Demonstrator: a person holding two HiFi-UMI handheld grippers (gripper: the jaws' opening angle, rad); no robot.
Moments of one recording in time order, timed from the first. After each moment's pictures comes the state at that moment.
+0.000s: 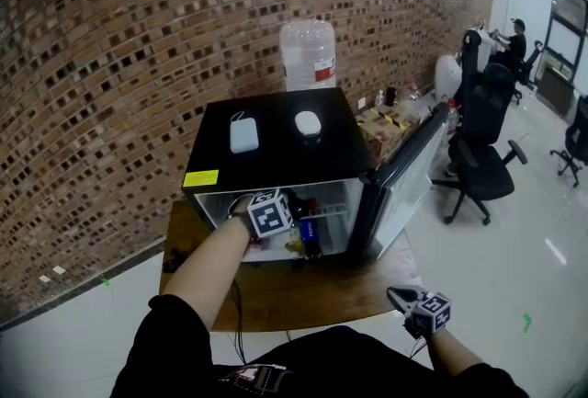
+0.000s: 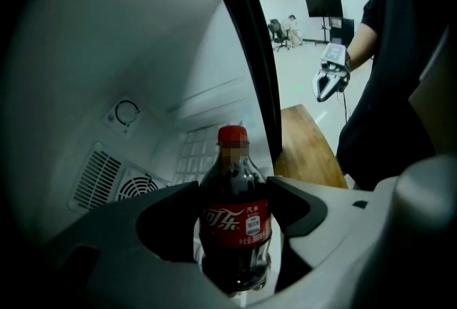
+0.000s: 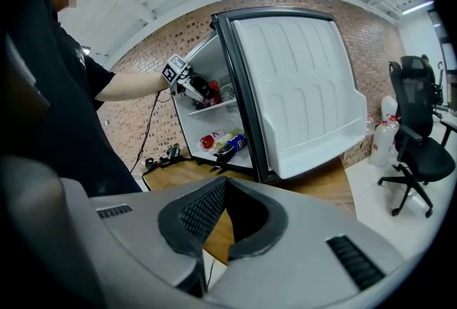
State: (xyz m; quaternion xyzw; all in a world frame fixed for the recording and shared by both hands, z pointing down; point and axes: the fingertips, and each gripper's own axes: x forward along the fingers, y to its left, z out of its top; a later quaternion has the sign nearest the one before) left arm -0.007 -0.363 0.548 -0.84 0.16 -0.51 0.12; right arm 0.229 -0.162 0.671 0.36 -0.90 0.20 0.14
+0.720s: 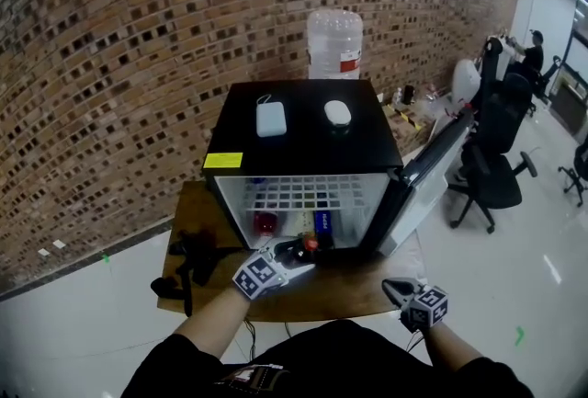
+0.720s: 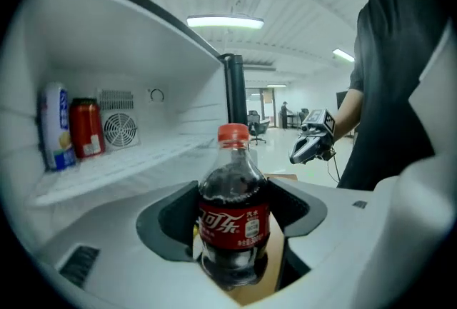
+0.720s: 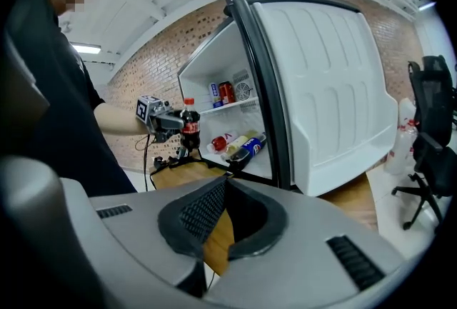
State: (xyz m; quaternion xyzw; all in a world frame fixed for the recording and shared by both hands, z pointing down) left arm -0.029 -0.247 0.602 -0.95 0.25 -0.18 -0.01; right arm 0.175 -0.185 0.663 0.31 -0.92 0.18 0.15
